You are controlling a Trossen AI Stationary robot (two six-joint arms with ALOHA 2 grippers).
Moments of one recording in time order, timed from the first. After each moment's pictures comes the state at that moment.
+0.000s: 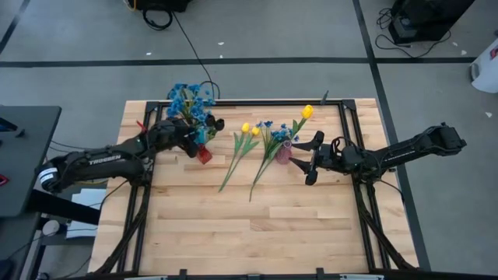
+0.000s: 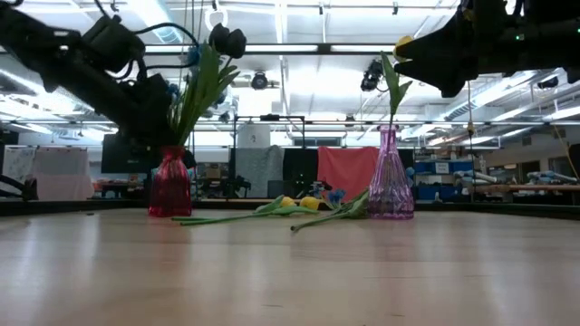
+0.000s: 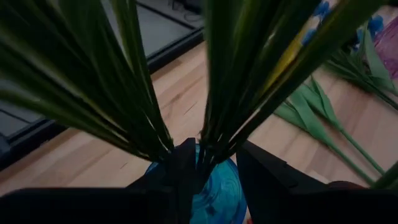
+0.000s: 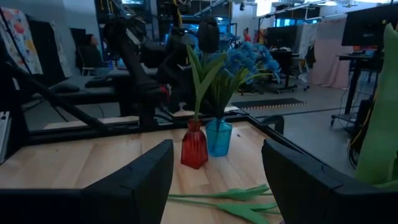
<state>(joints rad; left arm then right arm) 0.53 0.79 0.29 0.02 -0.15 -0.10 0.12 0.91 0.21 0.75 0.39 0.00</state>
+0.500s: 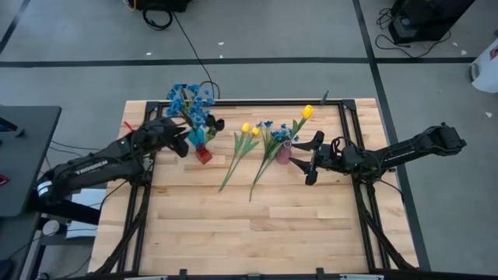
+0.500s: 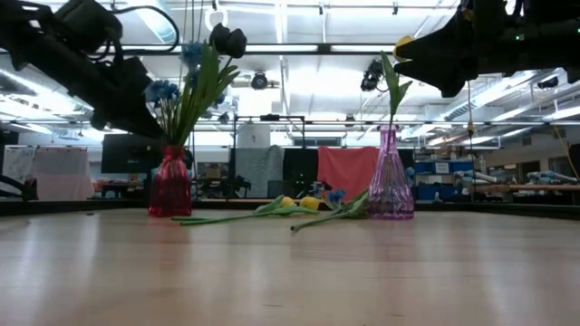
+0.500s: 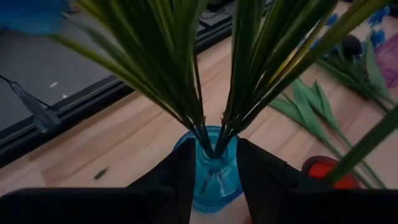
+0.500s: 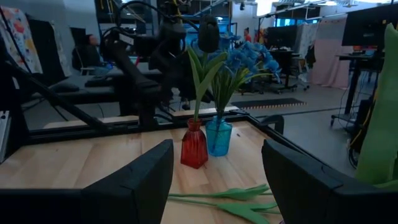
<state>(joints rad) 0.53 0.53 0.35 -0.33 -0.20 -0.17 0.12 0.91 0.21 0.75 0.39 0.00</state>
